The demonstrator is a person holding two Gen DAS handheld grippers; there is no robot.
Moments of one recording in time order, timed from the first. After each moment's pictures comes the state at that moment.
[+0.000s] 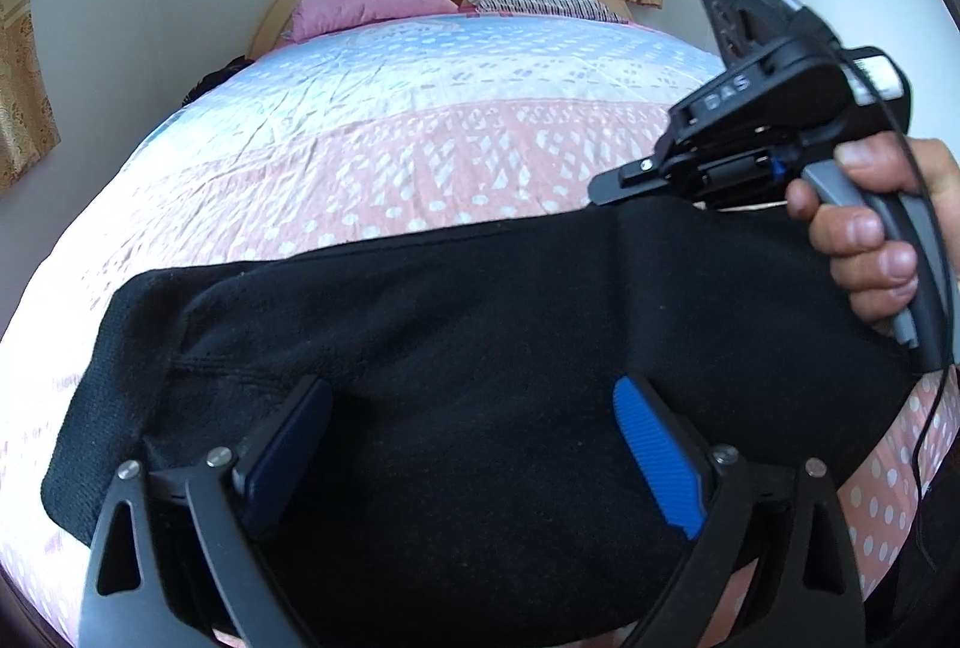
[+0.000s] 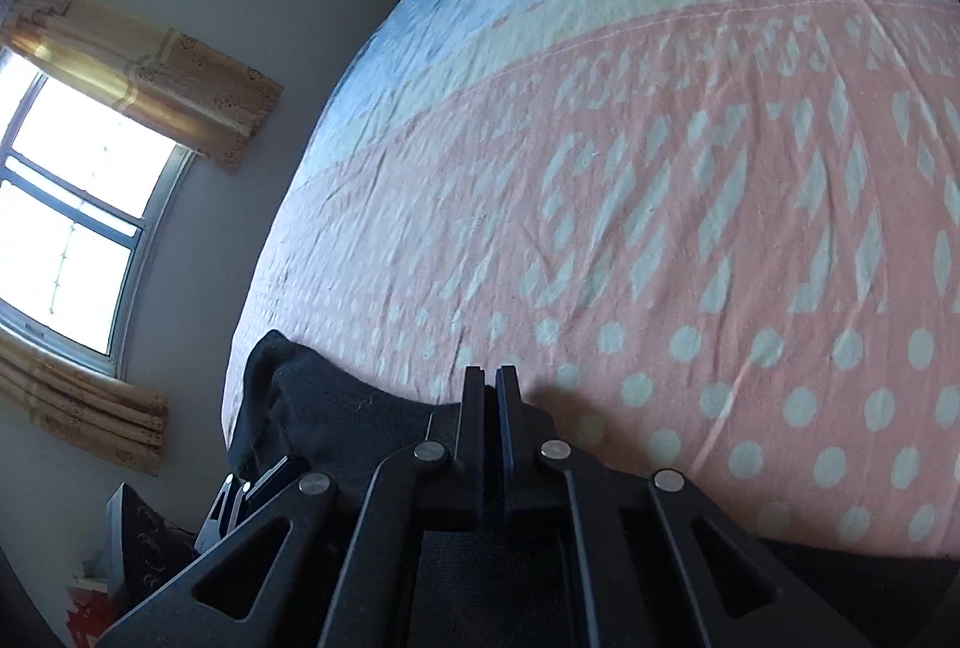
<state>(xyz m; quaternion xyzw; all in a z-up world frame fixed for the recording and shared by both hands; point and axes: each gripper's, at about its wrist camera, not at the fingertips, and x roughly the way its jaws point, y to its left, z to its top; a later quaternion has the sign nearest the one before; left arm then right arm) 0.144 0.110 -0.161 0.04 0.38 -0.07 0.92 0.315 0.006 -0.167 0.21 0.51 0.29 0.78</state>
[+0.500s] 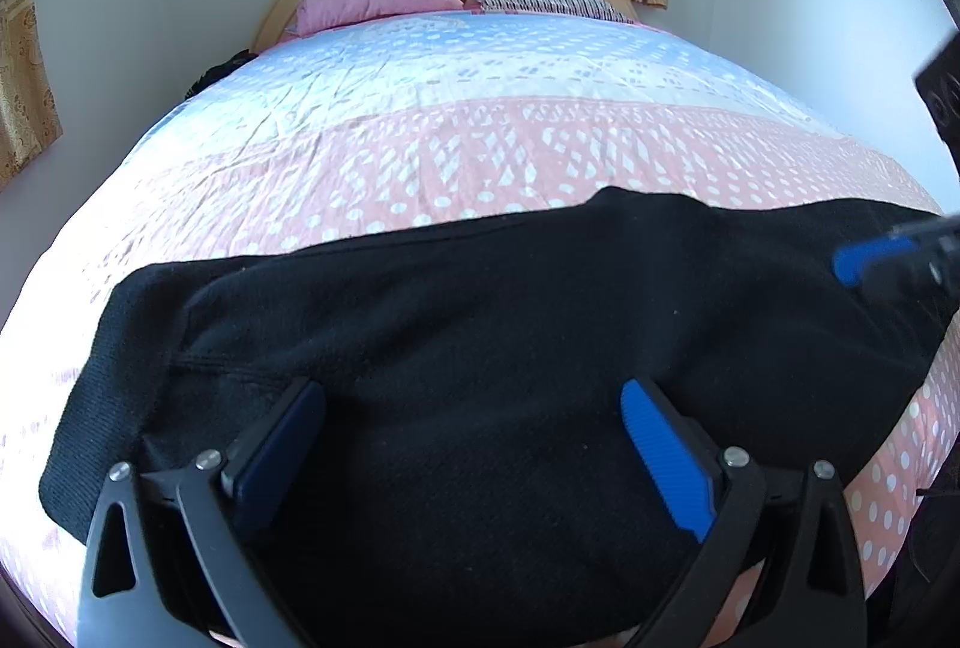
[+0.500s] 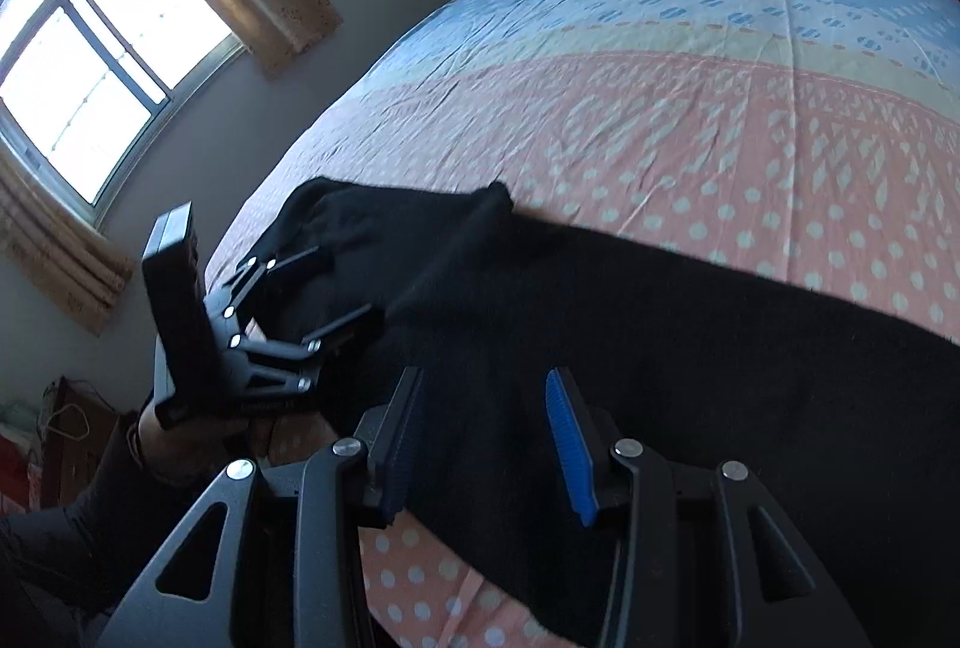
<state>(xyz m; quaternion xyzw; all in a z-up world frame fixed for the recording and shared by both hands) 0.149 0.114 -0.159 0.04 0.38 -0.07 0.92 0.175 -0.036 -0.144 0.06 0.48 0.32 0.81</state>
